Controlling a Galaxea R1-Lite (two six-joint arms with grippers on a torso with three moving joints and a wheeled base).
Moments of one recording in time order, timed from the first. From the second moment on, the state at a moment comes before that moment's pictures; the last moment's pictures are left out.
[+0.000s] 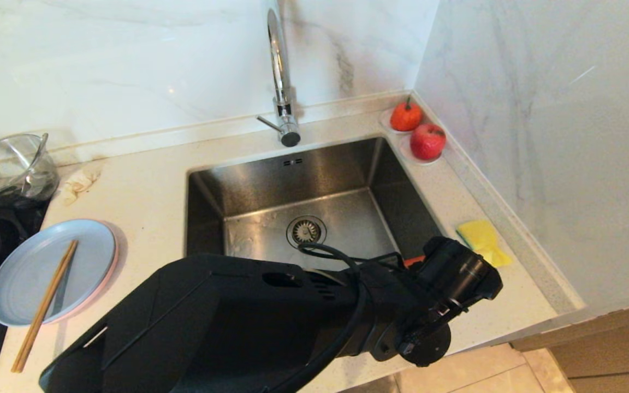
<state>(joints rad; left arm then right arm) -1.07 2.40 -1.85 0.25 0.79 0.62 0.00 0.00 0.00 0.00 0.01 -0.01</state>
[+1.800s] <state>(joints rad) -1.05 2.40 -1.88 0.15 0.84 0.67 0.00 0.00 0.00 0.00 0.01 0.00</state>
